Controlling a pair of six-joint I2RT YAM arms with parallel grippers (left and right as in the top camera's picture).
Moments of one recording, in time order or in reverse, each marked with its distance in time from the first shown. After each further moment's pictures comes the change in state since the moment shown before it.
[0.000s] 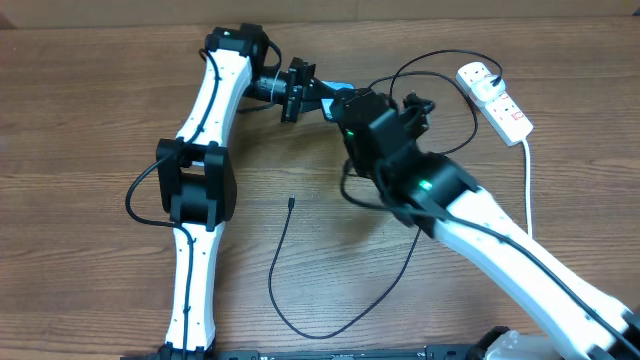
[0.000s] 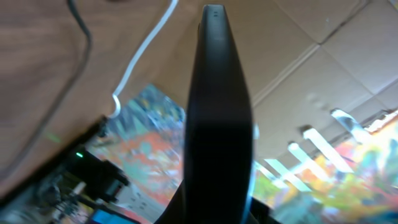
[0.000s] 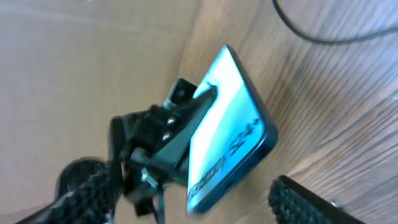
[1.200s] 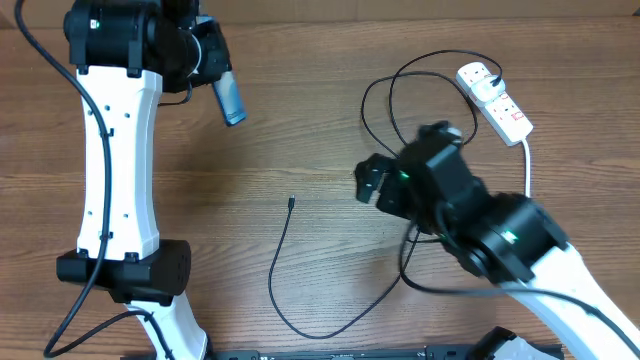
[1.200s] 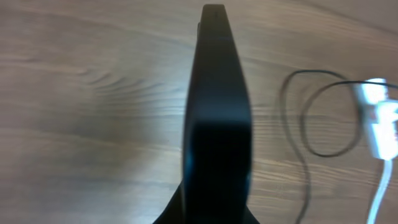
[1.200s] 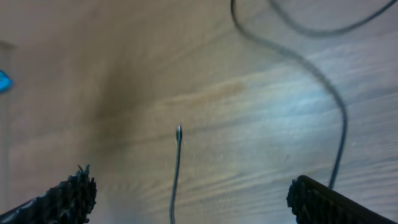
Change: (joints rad) left arm 0.059 -0.639 0.014 -0.042 -1.318 0.142; right arm 0.000 -0.236 0.015 -0.513 -0.203 -0.647
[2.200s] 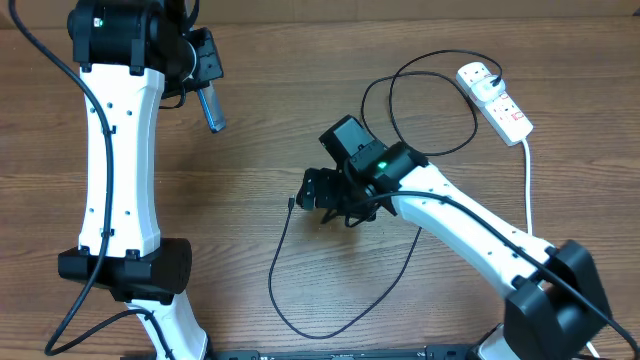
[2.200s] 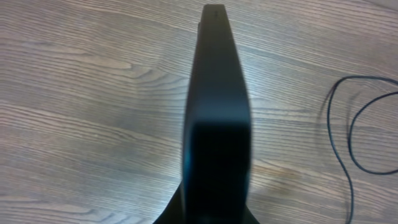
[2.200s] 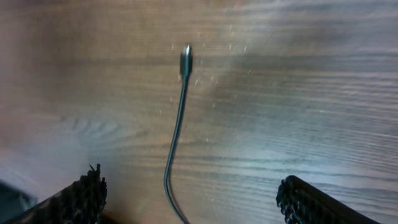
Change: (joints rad) left arm -0.001 0.007 -0.002 -0.045 -0.146 -0.005; right arm 0.000 0.497 0.000 0.189 -0.403 -0.145
